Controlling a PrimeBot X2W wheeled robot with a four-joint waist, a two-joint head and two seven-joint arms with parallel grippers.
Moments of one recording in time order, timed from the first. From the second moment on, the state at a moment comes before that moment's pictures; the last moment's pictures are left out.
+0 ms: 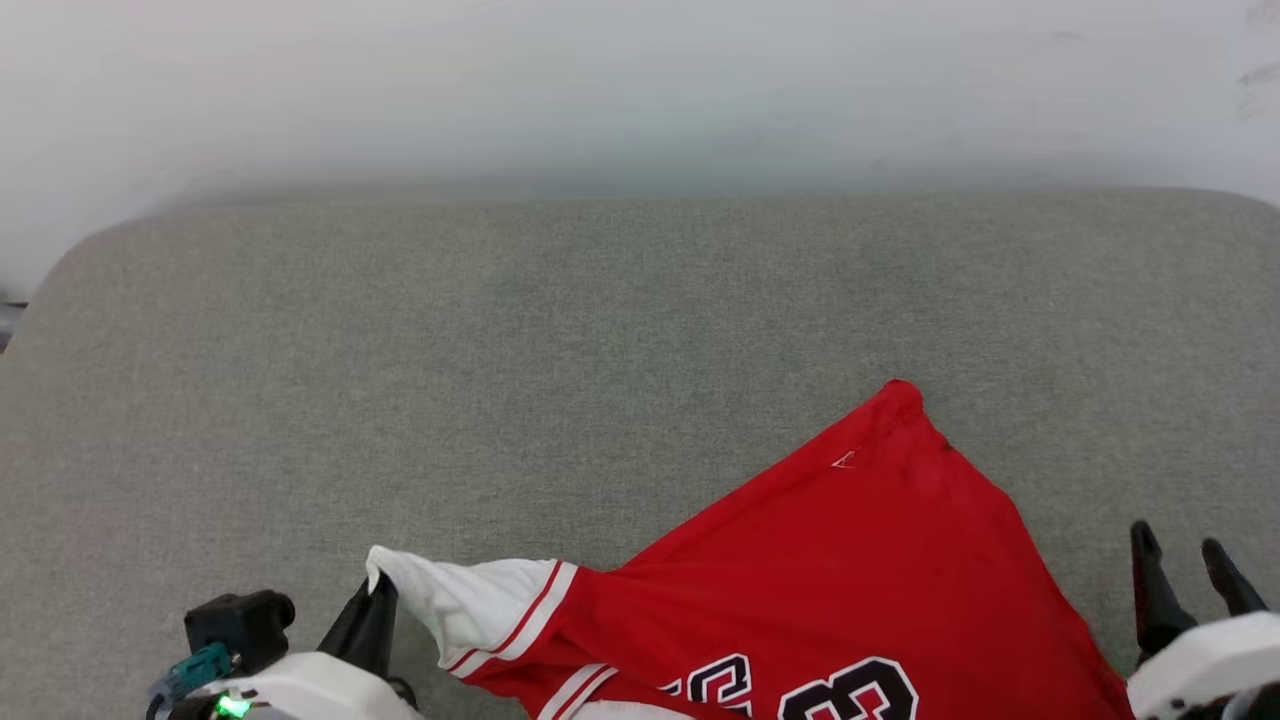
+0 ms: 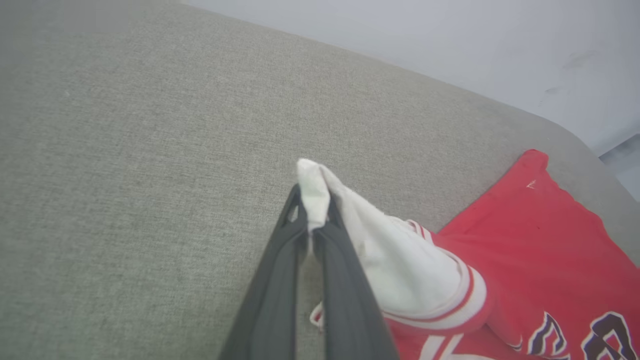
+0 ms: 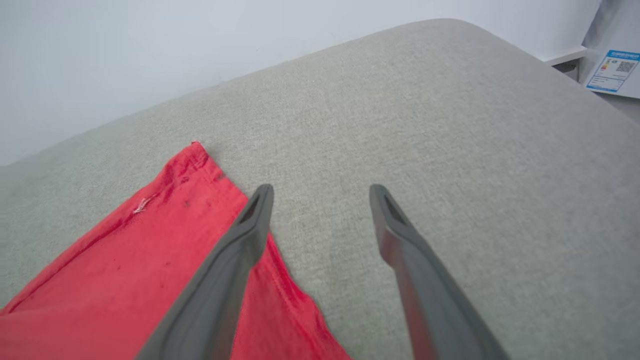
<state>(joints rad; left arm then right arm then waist) 0.03 0.48 -0.43 0.03 -0.84 0.22 -0.14 0.06 -0.05 -0.32 0.09 0.29 0.13 0.12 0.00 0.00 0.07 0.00</state>
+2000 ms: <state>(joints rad) -0.83 0.50 -0.43 0.24 -0.71 0.05 -0.06 -0.87 -0.21 -0.03 0.53 0.18 0.13 0.43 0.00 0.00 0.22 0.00</state>
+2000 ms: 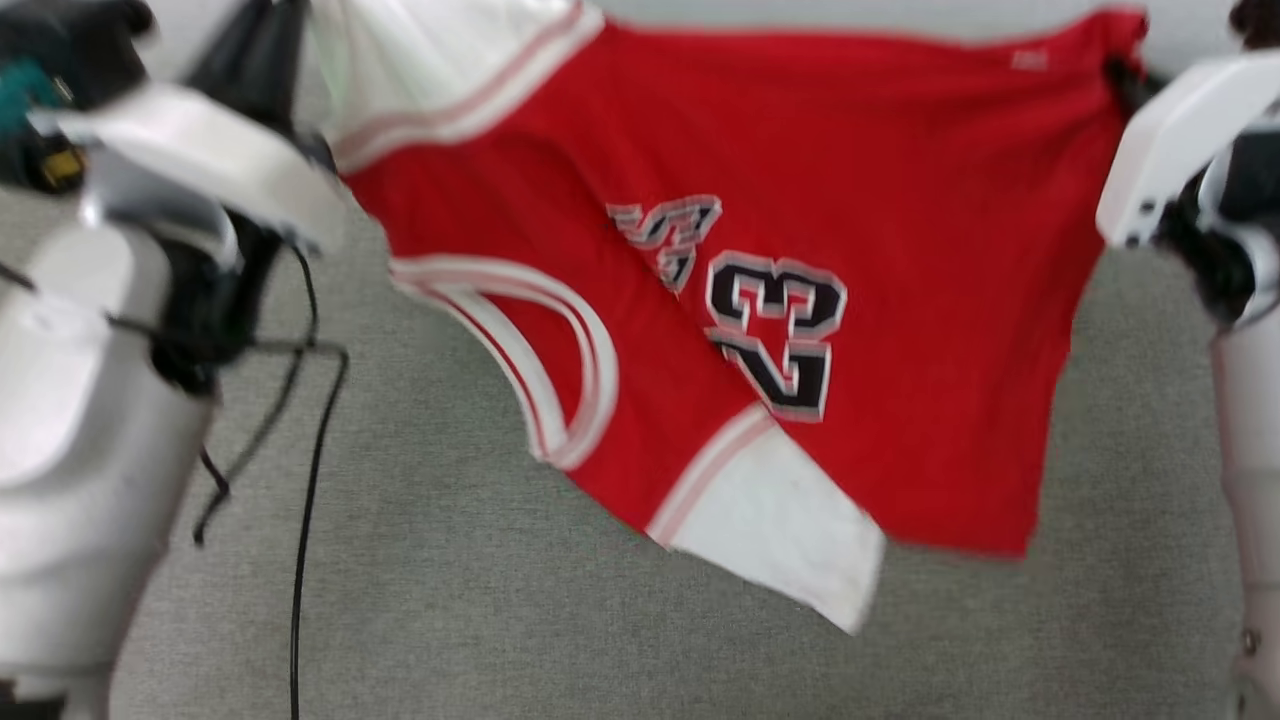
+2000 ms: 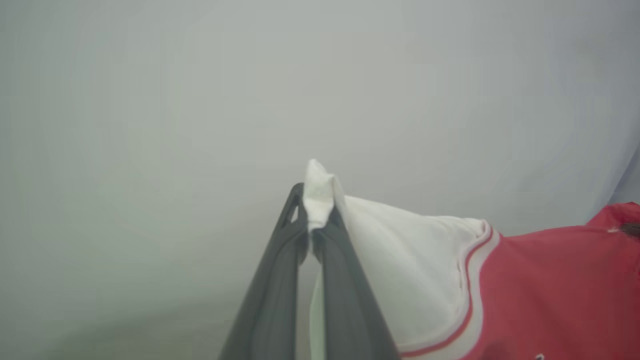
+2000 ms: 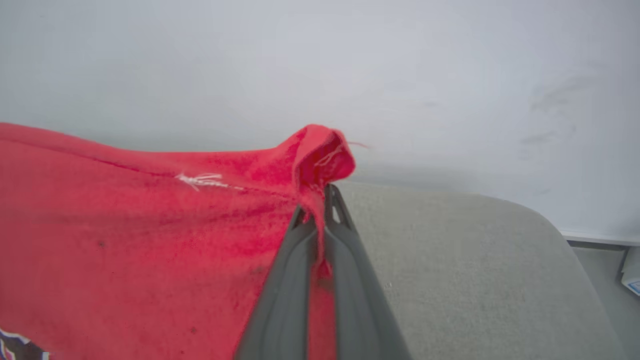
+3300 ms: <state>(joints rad) -1.40 0.36 -0.42 0.98 -0.79 -0.13 -0.15 -1.38 -0.10 -0.18 0.94 -0.09 0.13 0.10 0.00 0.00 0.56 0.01</state>
